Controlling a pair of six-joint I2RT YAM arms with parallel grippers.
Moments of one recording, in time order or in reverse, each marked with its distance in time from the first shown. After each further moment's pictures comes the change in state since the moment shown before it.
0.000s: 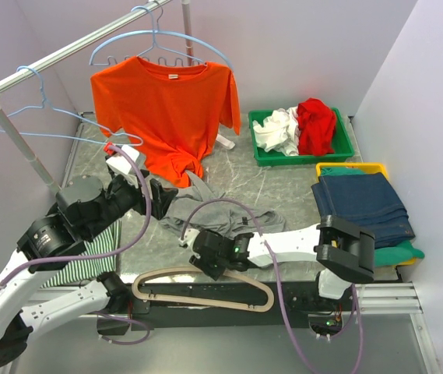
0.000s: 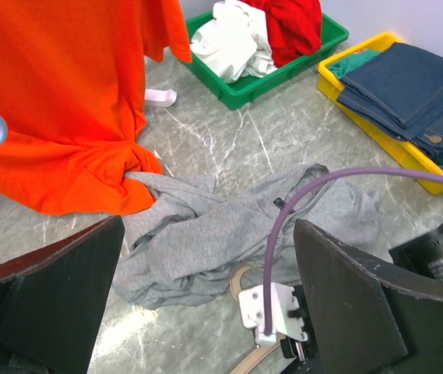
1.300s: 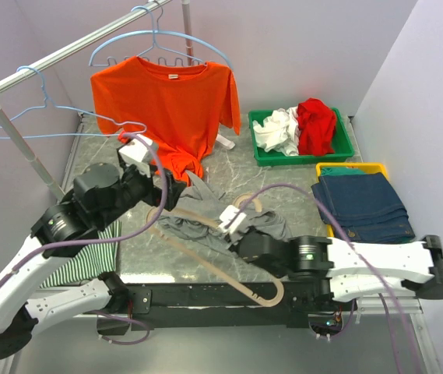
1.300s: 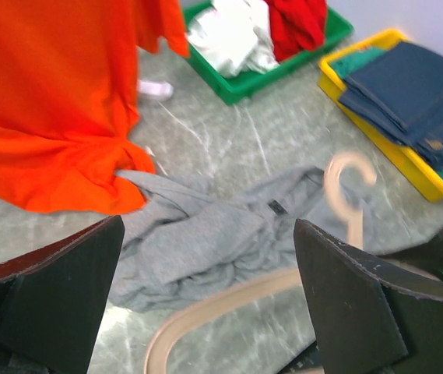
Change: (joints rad) left arm 0.000 0.096 0.049 0.011 -0.014 -0.042; right arm 0.163 -0.611 0.024 -0.315 0.592 -0.026
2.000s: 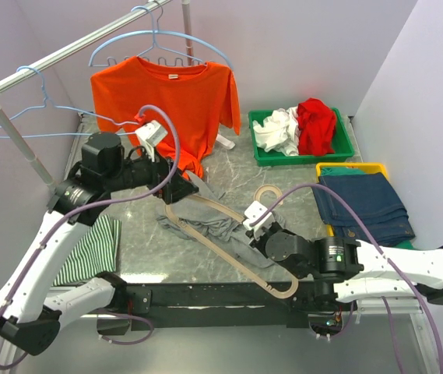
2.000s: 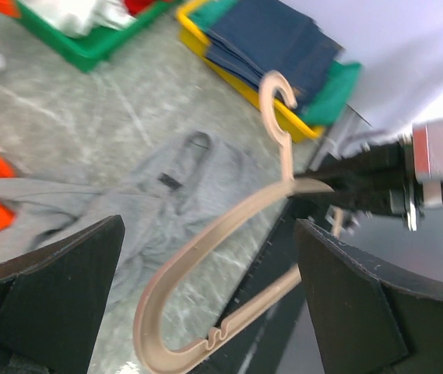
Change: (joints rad) left arm 0.357 0.155 0.034 0.028 0.793 -0.049; right arm -0.005 -0.199 -0.037 -0.078 0.114 -0.065
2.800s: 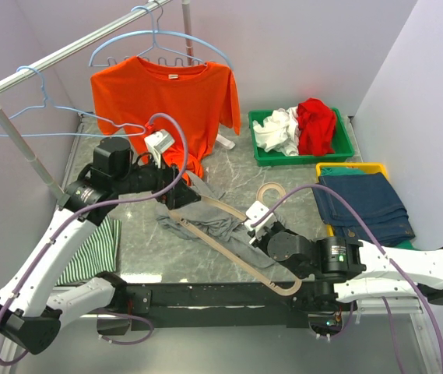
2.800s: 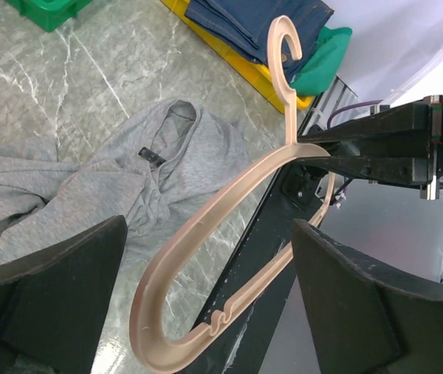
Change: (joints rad) left arm 0.004 0.017 -0.102 0.028 0.092 0.005; right arm 0.000 -0.021 0.003 -0.016 0.024 -0.039
